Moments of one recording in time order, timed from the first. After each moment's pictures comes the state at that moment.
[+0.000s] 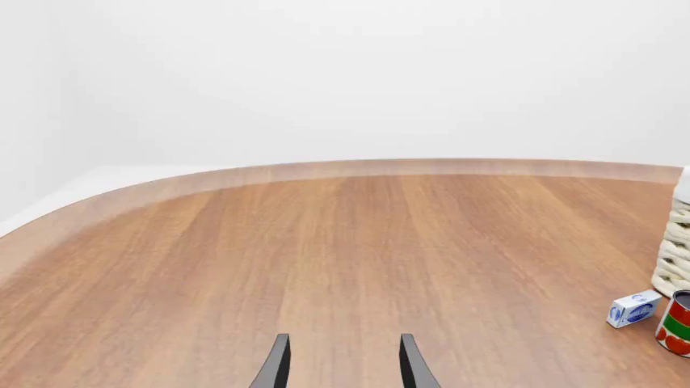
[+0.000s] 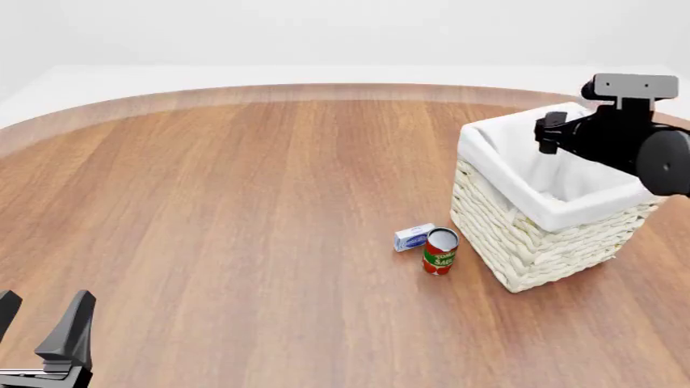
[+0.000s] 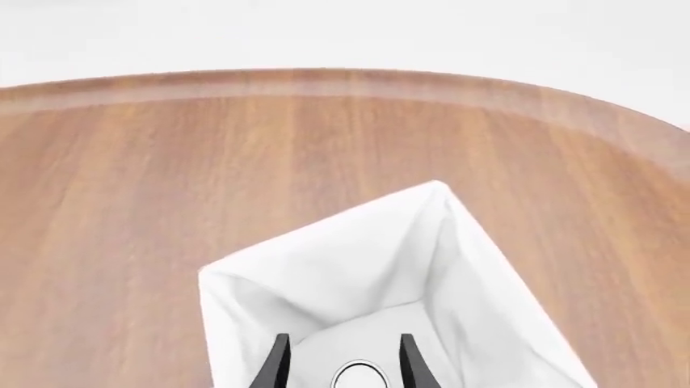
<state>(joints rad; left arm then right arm) 0.00 0.01 0.00 0.00 0.00 -0.05 1.43 -1.04 0.11 0.02</state>
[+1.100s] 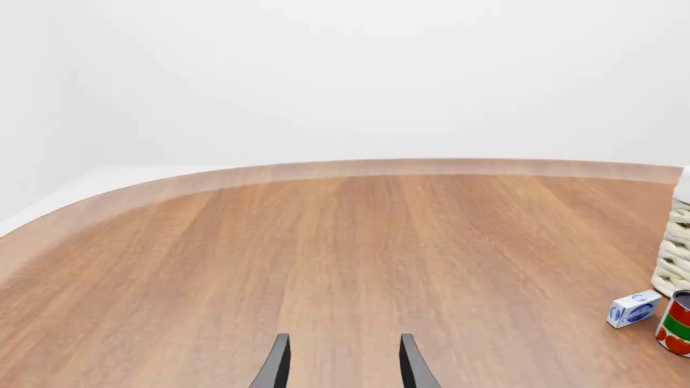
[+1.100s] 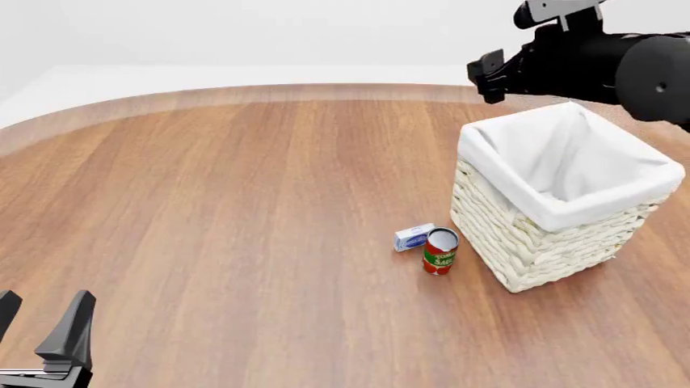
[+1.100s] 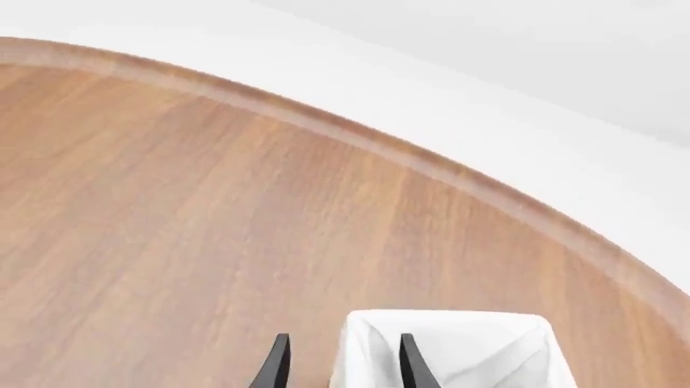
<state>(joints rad) 0.00 0.01 0.00 0.00 0.00 0.24 1.41 -1.36 0.39 -0.20</state>
